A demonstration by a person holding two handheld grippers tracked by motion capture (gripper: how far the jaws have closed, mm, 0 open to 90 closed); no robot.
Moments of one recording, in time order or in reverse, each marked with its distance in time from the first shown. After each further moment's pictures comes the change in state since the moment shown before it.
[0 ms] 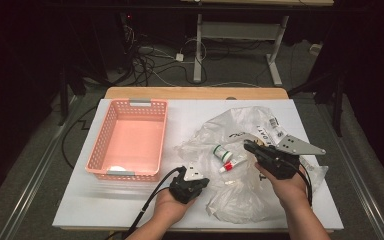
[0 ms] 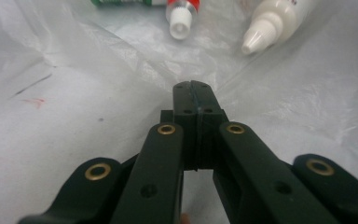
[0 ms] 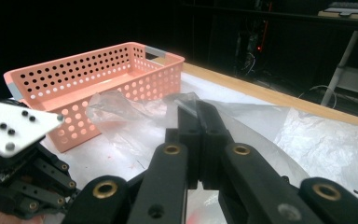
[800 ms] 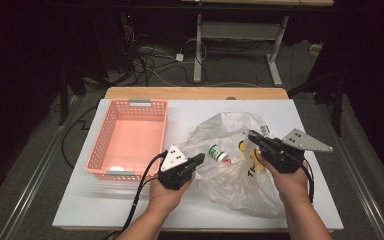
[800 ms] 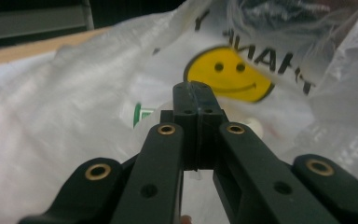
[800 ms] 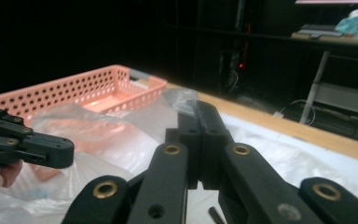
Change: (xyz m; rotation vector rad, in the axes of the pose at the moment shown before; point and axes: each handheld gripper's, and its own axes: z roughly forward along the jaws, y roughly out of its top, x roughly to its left) left arm 0.006 0.043 -0.057 -0.351 0.056 -0.025; right arm -0.006 0.015 -0.002 -0.085 -0.070 0.018
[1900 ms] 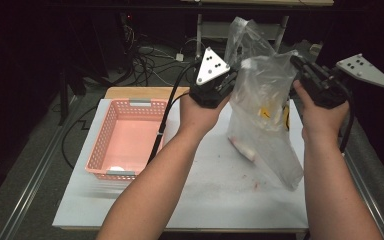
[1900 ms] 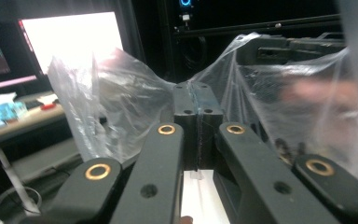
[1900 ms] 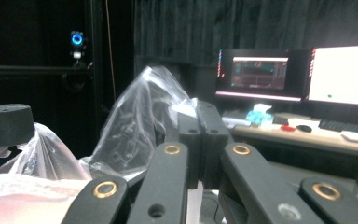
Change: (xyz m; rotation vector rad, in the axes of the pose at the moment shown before) left arm -0.016 0.216 0.028 -0.287 0.042 0.264; right arm -0.064 0.143 -0.013 -0.299 -0.245 -0.035
